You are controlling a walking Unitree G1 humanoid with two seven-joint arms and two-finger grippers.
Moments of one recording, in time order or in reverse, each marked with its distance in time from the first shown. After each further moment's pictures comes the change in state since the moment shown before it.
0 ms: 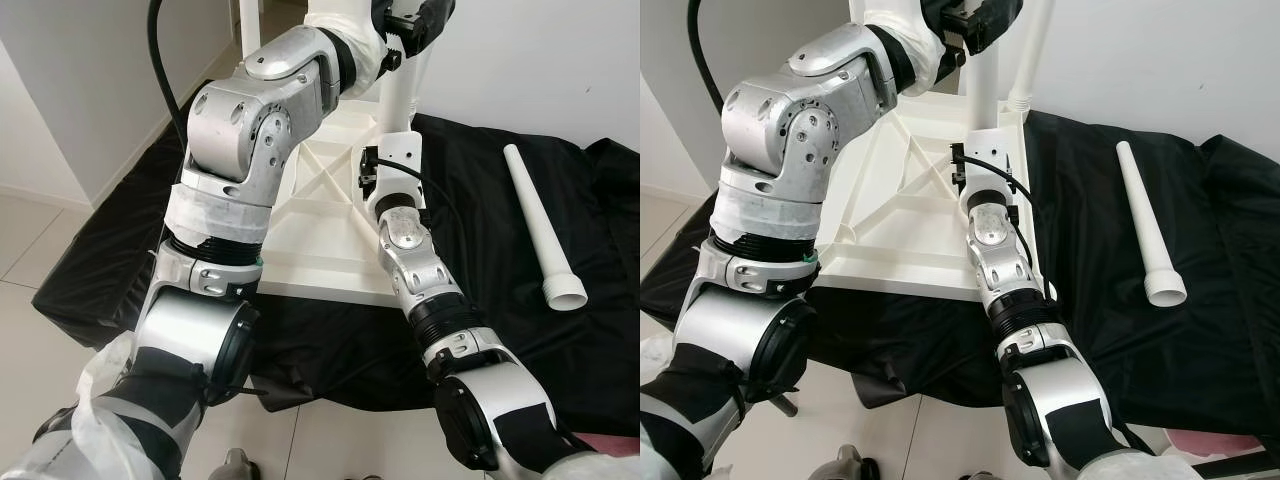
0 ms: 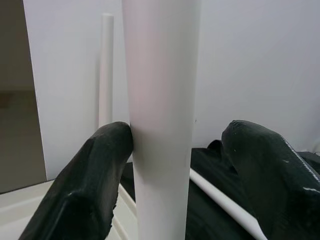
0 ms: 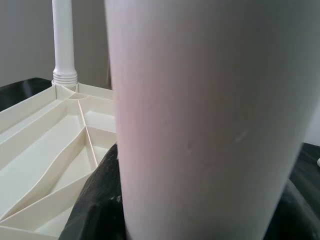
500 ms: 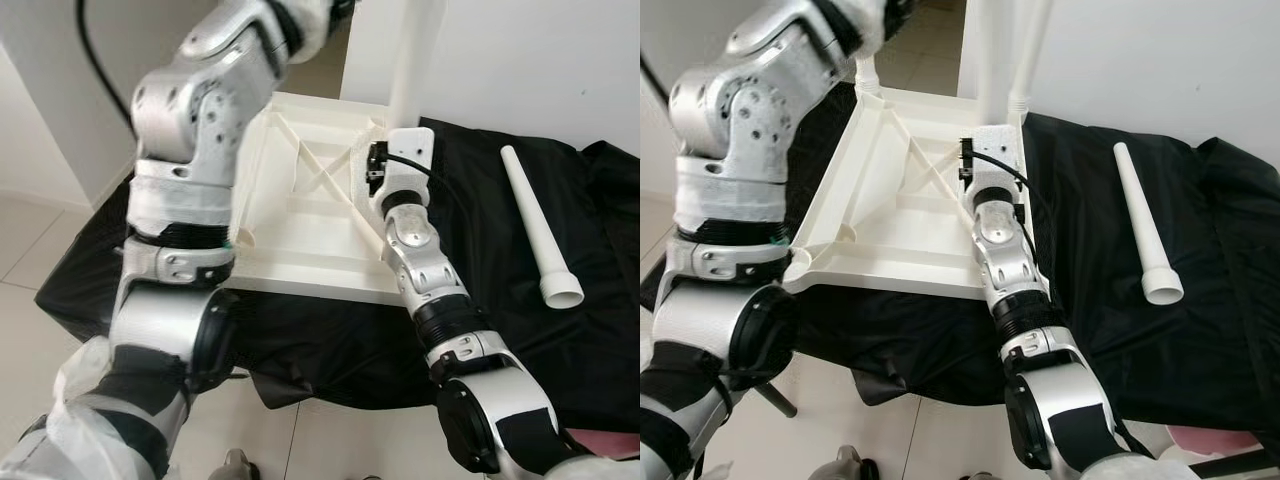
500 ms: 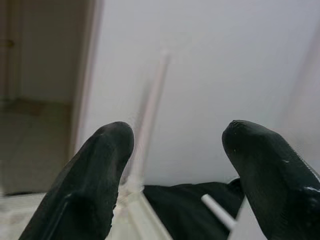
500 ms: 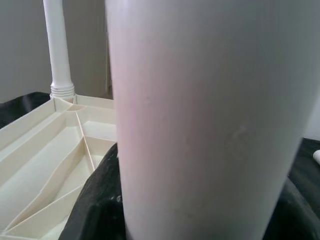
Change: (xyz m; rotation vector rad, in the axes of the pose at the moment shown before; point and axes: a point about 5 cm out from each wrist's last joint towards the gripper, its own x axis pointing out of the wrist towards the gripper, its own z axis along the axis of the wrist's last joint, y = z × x) left arm -0.029 0.055 0.002 -0.061 -0.102 0.164; right arm -0.001 -0.012 0.004 0.070 -0.006 -0.028
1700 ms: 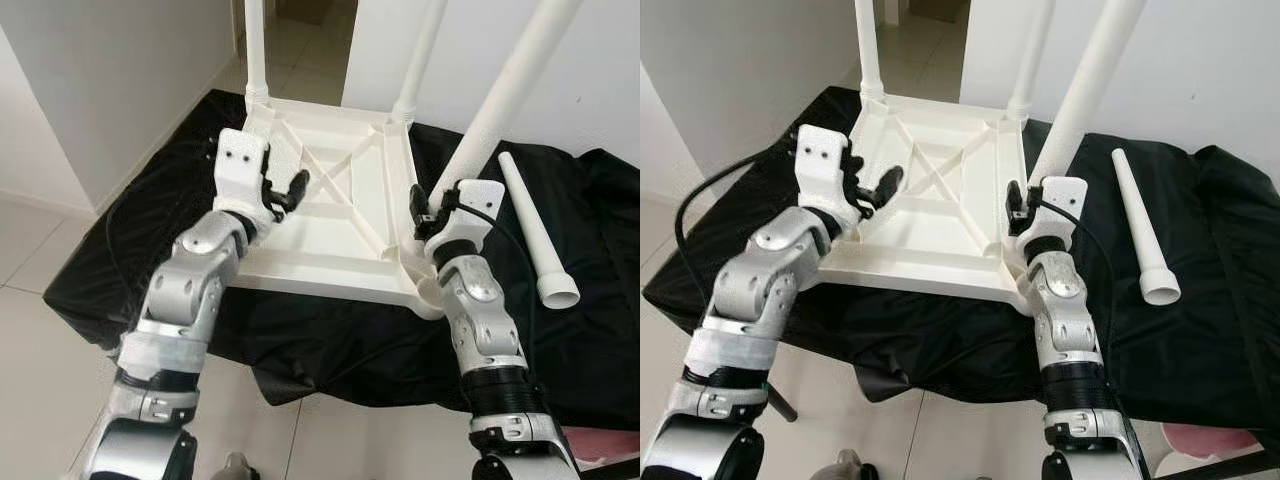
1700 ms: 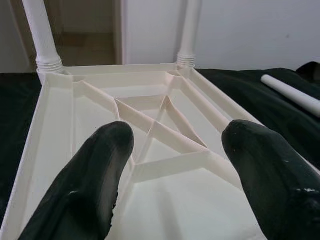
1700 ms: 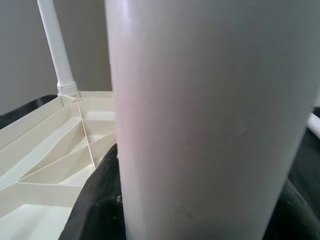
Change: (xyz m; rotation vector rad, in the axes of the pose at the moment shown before) left arm -0.090 0.018 -0.137 0.139 0.336 0.139; right arm -0.055 -0.065 -0.020 0.120 0.027 0.050
